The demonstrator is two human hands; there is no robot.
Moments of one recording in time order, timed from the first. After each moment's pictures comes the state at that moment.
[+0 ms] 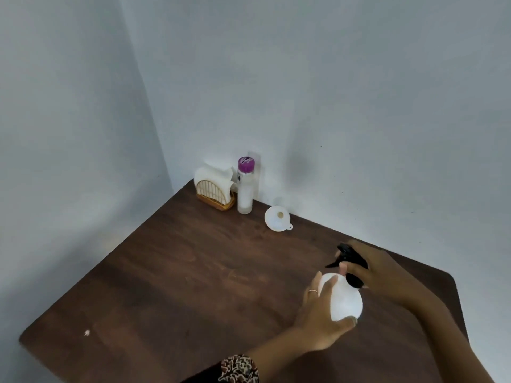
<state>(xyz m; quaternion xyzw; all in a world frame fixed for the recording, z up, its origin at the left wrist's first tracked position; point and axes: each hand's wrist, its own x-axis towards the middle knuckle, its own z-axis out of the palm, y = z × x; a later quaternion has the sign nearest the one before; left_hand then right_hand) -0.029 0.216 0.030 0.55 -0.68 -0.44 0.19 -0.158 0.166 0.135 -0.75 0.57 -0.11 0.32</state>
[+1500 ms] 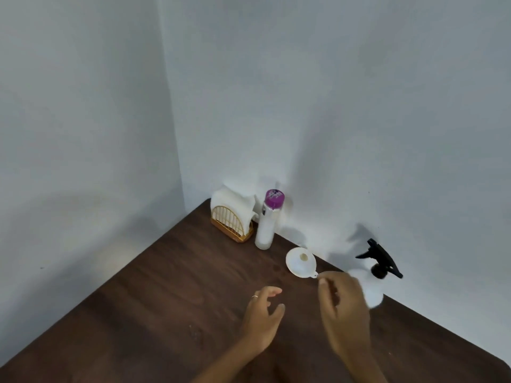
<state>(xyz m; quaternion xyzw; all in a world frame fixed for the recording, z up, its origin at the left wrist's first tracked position) 0.103 0.112 -0.023 0.66 -0.48 -0.44 0.37 -0.033 0.099 0.070 -0.69 0.57 -0.42 0.14</state>
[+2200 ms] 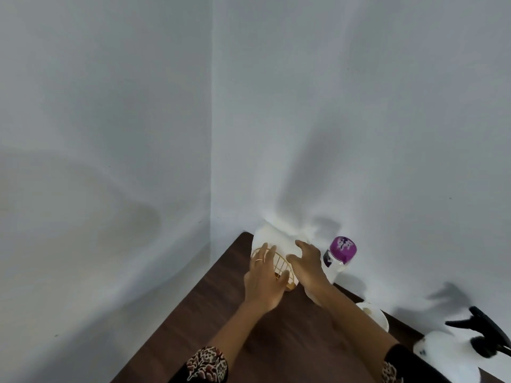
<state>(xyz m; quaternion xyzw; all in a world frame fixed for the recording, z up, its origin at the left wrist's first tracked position) 0.282 -0.038 -0.002 0.72 -0.57 -0.26 0.30 0.190 -0.076 0.051 -0.61 0.65 -0.23 0.39</state>
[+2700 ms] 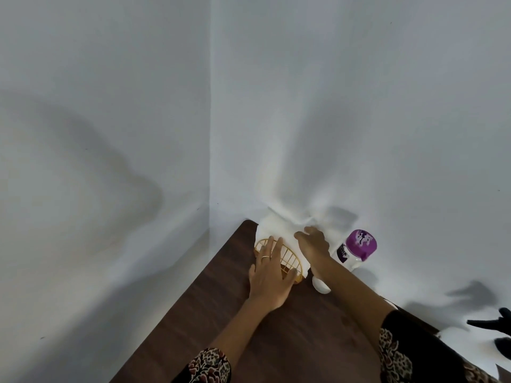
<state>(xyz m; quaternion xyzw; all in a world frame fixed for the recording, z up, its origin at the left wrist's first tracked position) 0.288 -0.057 -0.038 0.70 -0.60 -0.29 0.27 0.209 -0.128 0.032 -0.52 0.73 -0.21 0.39</state>
